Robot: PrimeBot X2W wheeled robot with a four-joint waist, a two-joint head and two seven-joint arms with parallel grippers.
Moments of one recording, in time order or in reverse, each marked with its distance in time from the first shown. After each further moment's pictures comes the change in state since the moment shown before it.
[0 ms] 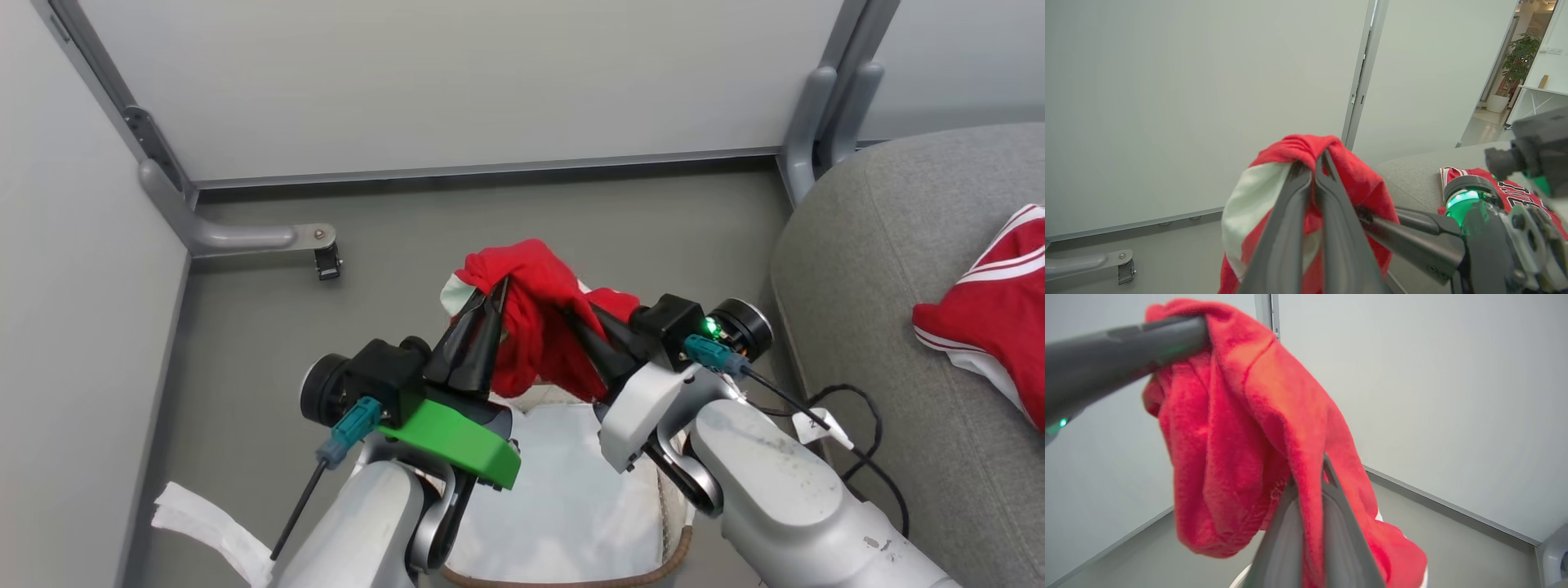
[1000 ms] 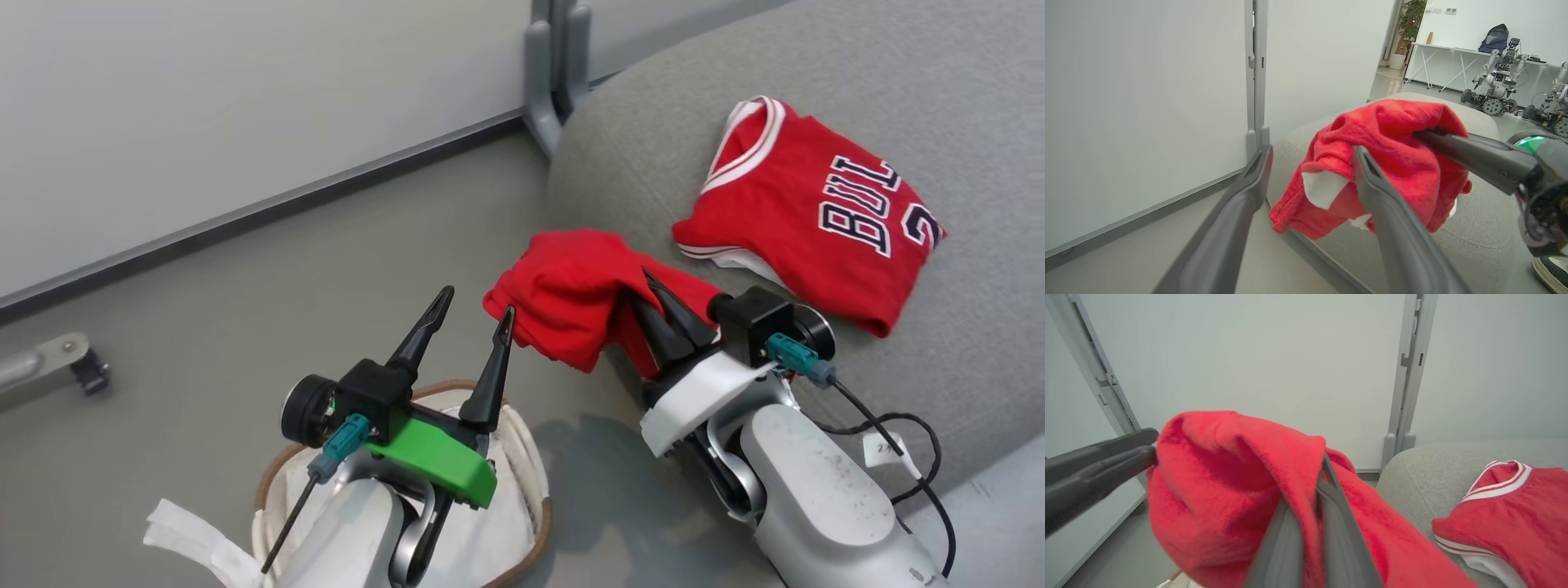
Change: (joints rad) left arm 0.041 -0.001 0.068 0.054 0.089 -0.057 0.000; right arm 0.128 -0.002 -0.234 -0.169 -0.035 0.000 0.000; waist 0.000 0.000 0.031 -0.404
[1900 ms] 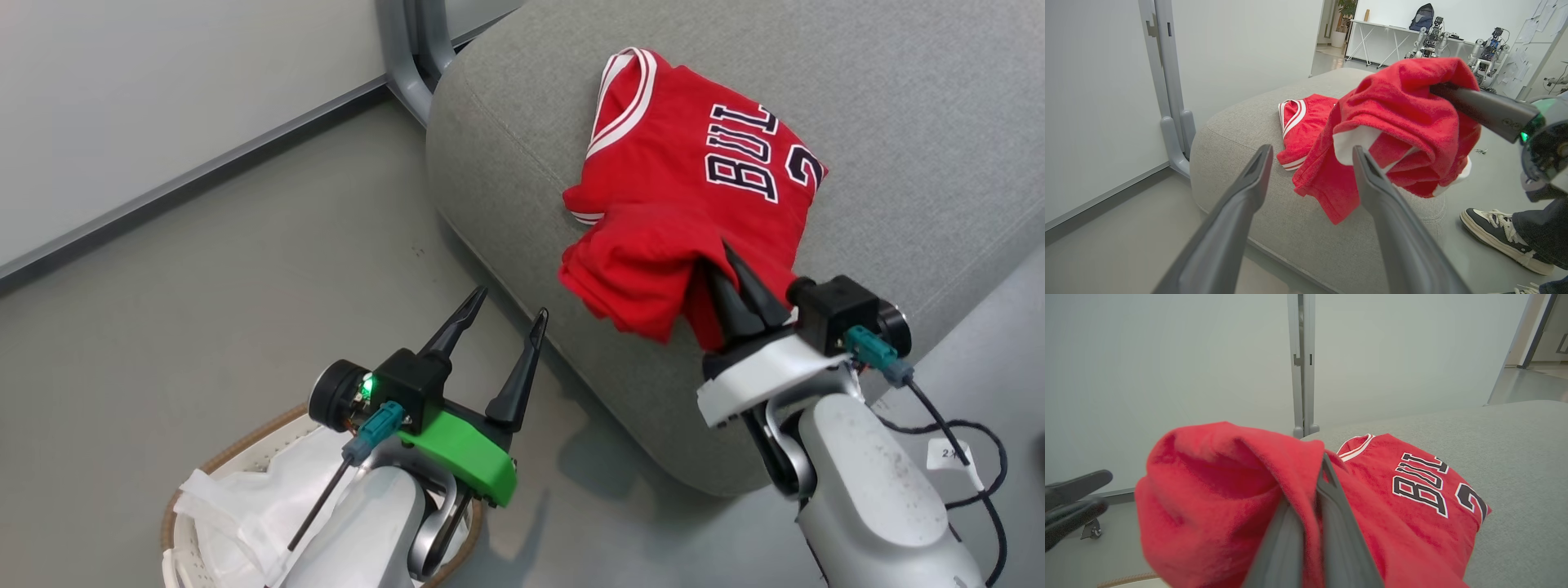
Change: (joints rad) left arm -0.061 0.000 -0.082 0.065 -0.009 -0.014 0.000; right arm 0.076 0.001 -0.200 -0.095 -0.095 0.000 0.000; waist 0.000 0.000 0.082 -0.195
